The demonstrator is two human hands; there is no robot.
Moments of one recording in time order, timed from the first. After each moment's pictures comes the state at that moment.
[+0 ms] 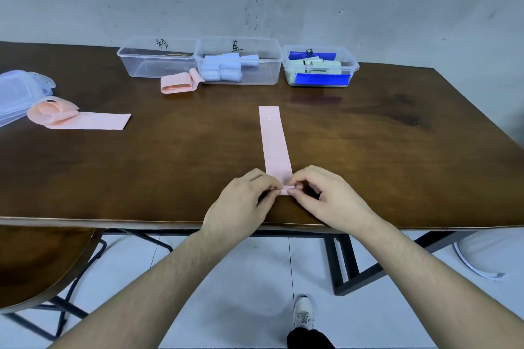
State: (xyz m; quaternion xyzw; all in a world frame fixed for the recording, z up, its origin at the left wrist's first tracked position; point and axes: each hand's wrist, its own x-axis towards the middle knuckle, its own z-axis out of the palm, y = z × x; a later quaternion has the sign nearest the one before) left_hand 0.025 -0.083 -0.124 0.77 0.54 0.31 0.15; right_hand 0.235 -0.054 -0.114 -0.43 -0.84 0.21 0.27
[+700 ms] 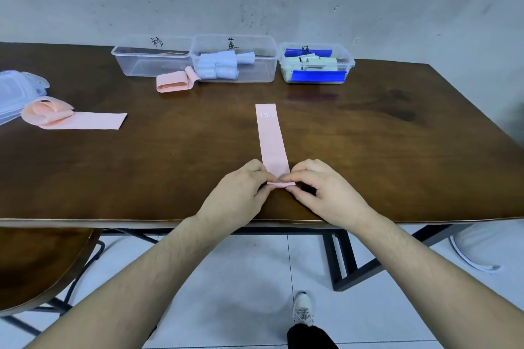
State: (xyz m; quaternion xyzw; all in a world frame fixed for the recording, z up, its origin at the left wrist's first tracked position) left_hand 0.020 -0.071 -0.113 0.80 0.52 0.26 0.16; right_hand 0.235 -0.050 -0.120 -0.41 -0.86 0.16 0.26
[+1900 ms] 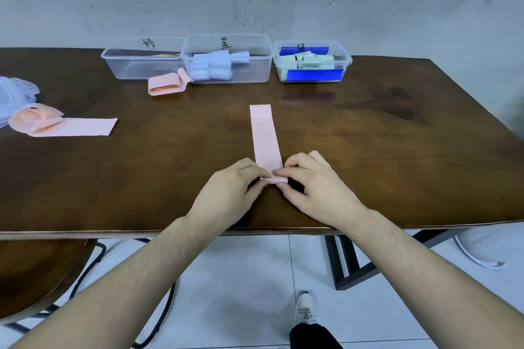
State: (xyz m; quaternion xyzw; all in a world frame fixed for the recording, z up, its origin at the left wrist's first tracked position) left_hand 0.016 -0.054 -0.120 0.79 0.52 0.29 0.11; right_hand 0.229 -0.034 -0.120 -0.43 -0.87 0.08 0.25
